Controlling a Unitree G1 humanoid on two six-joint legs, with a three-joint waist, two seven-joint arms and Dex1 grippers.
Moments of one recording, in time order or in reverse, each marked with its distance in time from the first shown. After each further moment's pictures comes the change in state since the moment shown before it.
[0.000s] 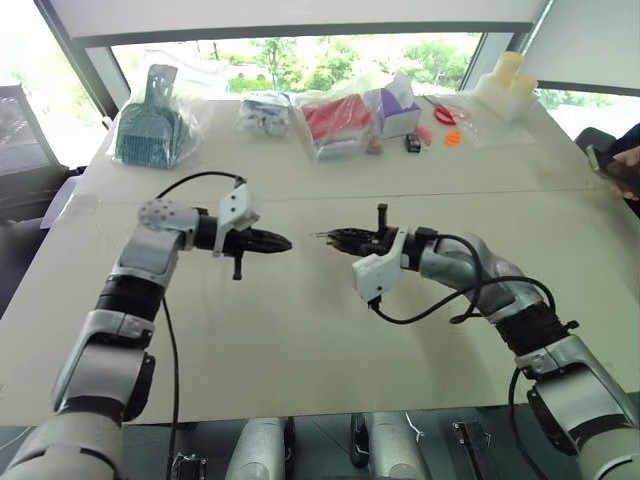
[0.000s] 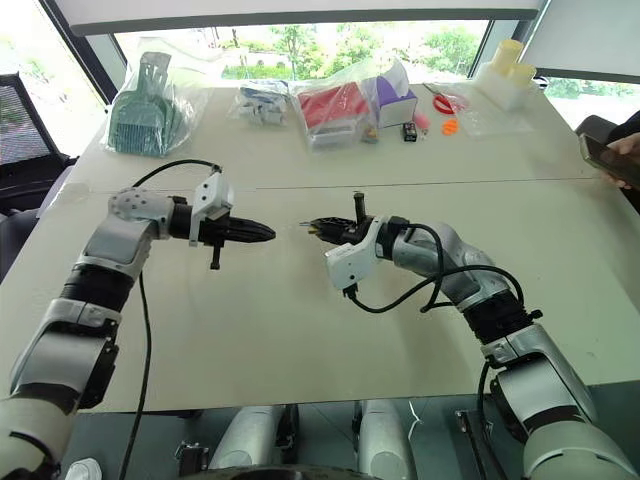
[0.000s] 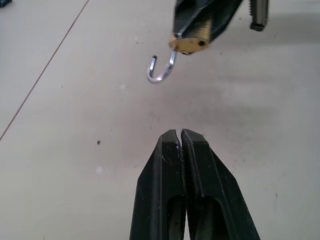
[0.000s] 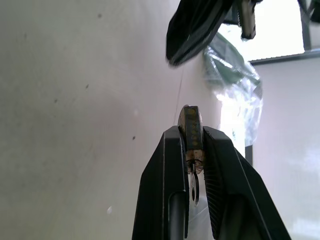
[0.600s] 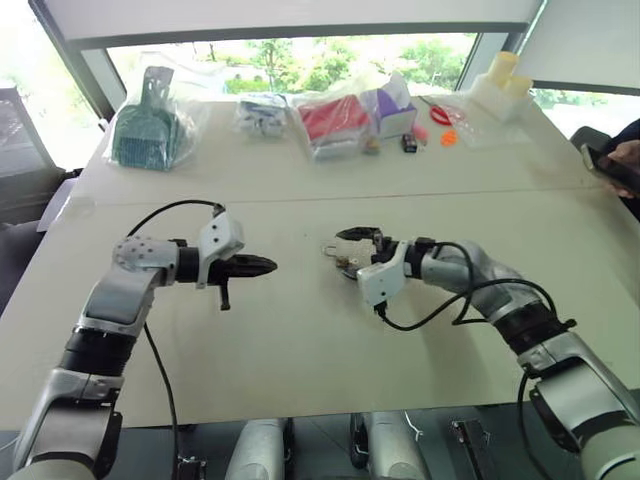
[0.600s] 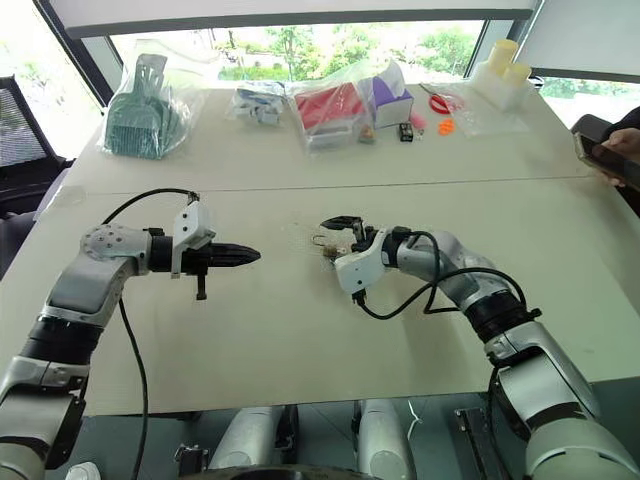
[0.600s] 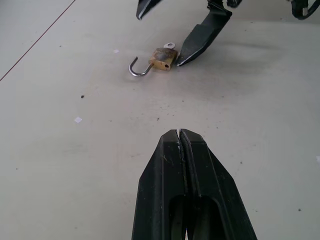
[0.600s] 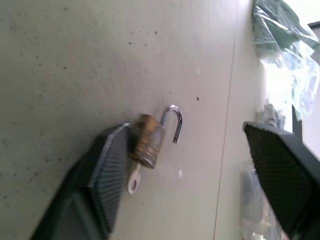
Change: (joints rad) left arm 0.286 0.086 0.071 -0.399 -0.063 0.182 0.153; right arm 0.001 -0.037 0.045 0.077 0.079 0.016 0.116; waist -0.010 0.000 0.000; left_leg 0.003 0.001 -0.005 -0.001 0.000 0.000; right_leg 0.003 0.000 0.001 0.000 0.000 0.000
